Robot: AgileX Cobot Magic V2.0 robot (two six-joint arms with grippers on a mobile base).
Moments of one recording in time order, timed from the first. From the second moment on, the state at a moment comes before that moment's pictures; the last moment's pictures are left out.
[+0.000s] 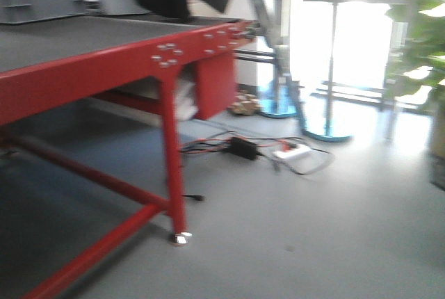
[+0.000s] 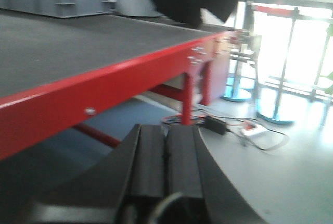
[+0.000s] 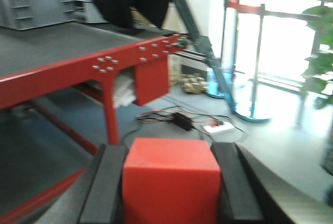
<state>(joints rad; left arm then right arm) -0.05 -0.01 0.03 0.00 0.01 -0.04 0.31 0.04 -0.52 -0.27 0.61 0.29</state>
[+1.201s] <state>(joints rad) -0.05 -0.01 0.03 0.00 0.01 -0.04 0.31 0.04 -0.52 -0.27 0.61 0.29</state>
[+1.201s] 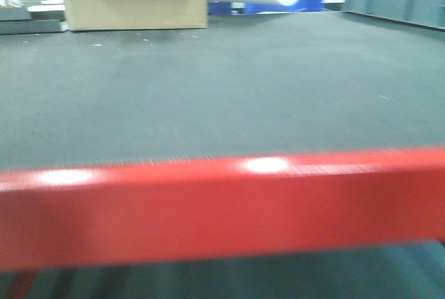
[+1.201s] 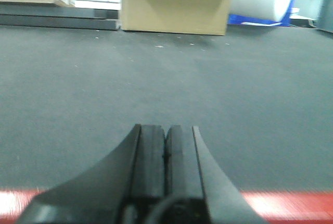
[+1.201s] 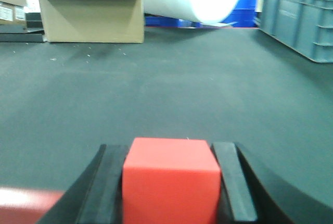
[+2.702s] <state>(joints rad) -0.05 -0.01 0.03 0.00 0.01 -0.04 0.31 0.04 -0.52 -0.27 0.61 0.29</state>
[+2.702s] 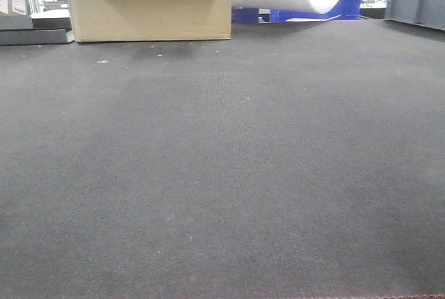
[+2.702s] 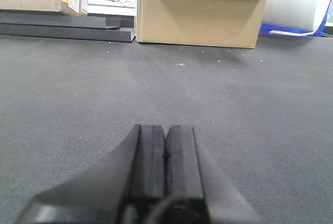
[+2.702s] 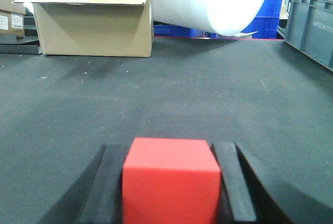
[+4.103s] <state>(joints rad) -0.05 -0.01 0.03 0.00 0.01 -0.04 0.60 1.46 -1.23 0.14 0.69 -0.17</state>
